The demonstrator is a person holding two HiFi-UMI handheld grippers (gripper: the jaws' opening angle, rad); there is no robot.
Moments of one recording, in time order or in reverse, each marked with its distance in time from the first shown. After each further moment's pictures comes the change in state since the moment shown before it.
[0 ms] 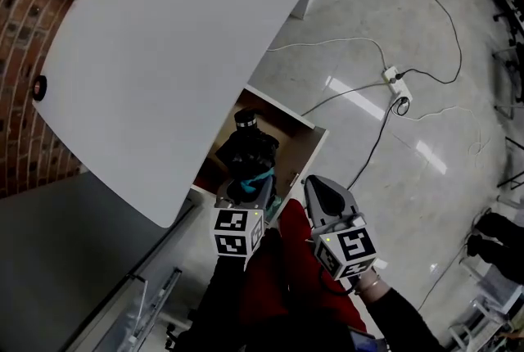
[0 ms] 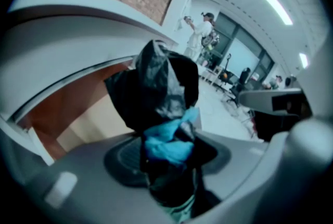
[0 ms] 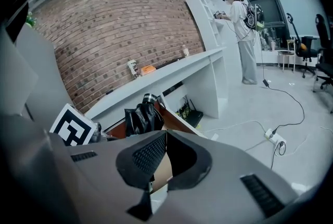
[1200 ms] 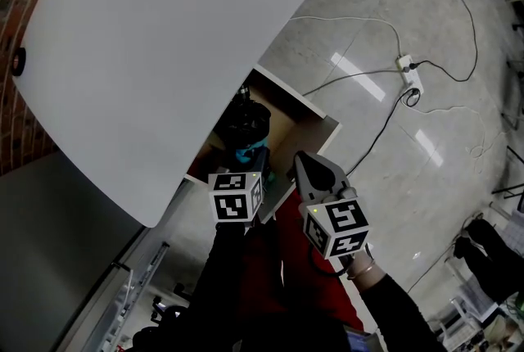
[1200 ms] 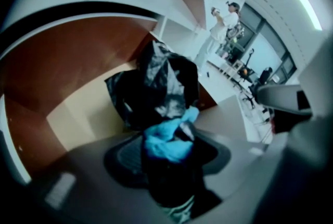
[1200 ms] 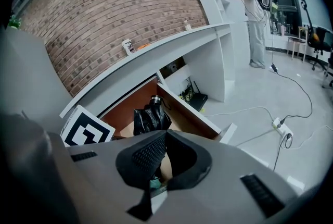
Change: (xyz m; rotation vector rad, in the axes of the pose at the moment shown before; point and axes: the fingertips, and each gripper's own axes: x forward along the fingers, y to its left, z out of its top) left arm 0.064 0.053 -0.037 -0.150 0.146 0.122; right arm 0.074 -0.006 -0.029 0.016 0.211 0.050
